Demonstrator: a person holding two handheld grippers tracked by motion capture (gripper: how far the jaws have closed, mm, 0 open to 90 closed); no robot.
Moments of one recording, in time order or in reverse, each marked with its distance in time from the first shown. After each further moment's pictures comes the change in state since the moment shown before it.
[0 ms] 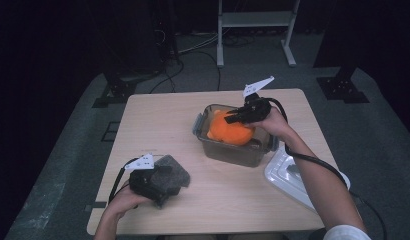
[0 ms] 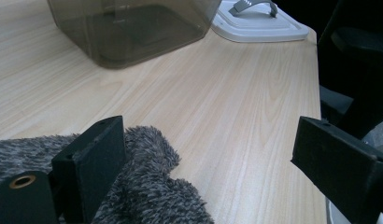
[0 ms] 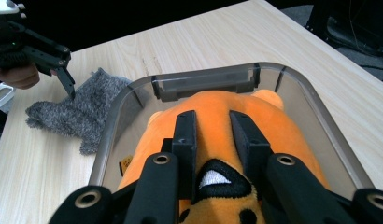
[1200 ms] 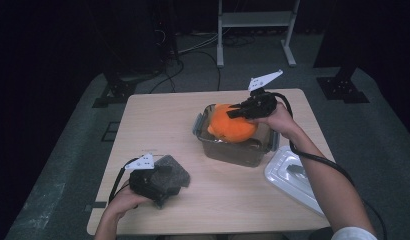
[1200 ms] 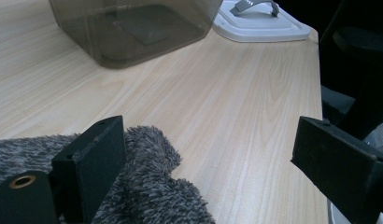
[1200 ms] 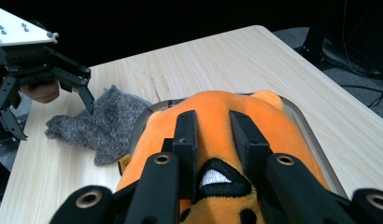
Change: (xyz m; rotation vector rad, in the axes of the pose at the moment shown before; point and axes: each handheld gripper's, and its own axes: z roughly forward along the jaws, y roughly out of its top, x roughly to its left) left arm 0.000 0.000 0.000 0.003 0.006 0.005; right arm 0.012 0.016 -0.026 -0.060 0.000 -0.032
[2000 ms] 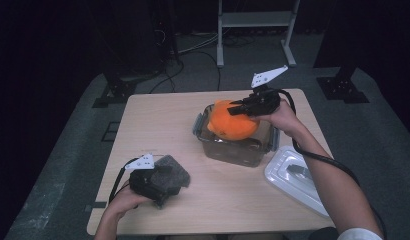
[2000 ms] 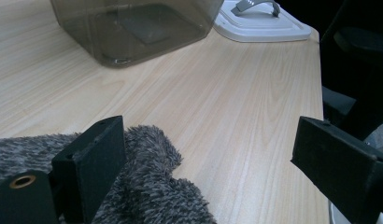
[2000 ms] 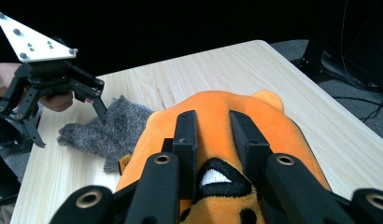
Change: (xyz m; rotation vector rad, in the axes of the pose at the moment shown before) left arm 0.000 0.000 0.001 0.001 0.002 -0.005; right arm 0.010 0.013 -0.015 -0.031 0.005 -0.024
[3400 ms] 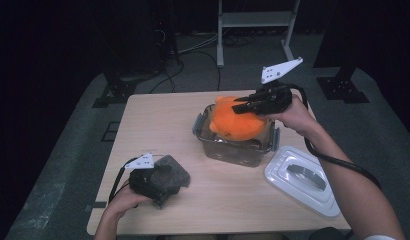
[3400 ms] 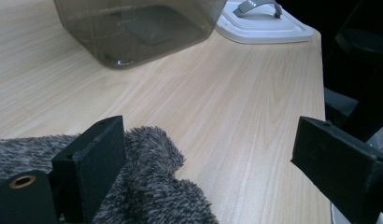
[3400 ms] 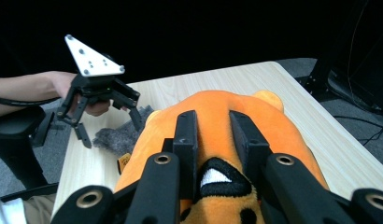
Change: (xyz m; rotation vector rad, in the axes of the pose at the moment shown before) left arm 0.000 0.001 -0.001 -0.007 0.007 -0.007; right arm 0.035 0.027 -0.039 -0.027 0.033 -0.070
